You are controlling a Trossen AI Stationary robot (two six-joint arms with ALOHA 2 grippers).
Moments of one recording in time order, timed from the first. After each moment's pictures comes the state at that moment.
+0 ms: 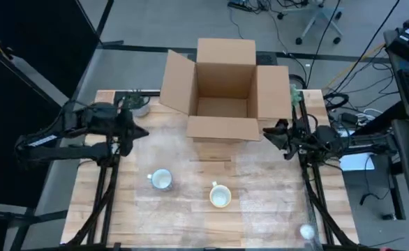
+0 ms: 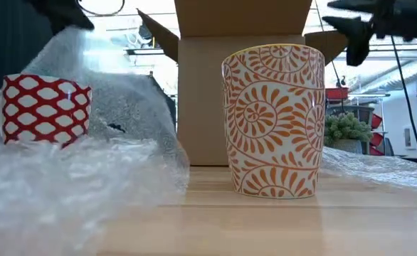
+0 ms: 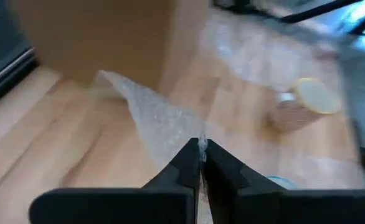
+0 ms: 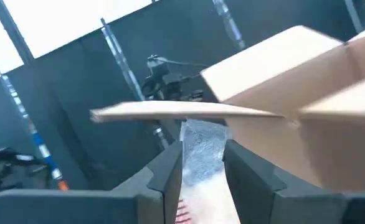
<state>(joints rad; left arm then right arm) 0.24 0.59 0.87 -0.81 0.19 -0.18 0.04 0.33 0.23 0.34 0.16 0.43</state>
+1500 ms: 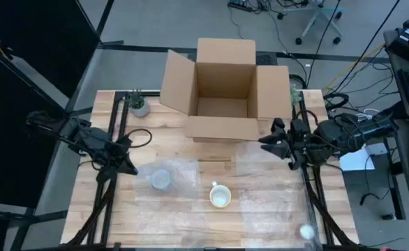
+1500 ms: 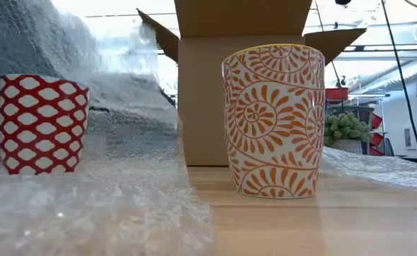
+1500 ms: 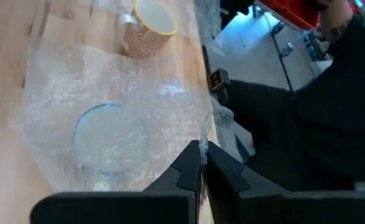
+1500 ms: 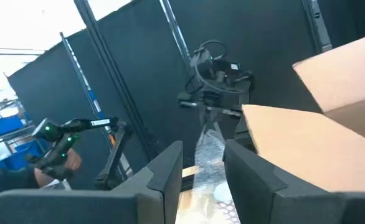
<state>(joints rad) -0.38 0.57 0.86 -0.82 0.19 -0.57 0.31 0.69 0.64 0.21 0.21 0.37</state>
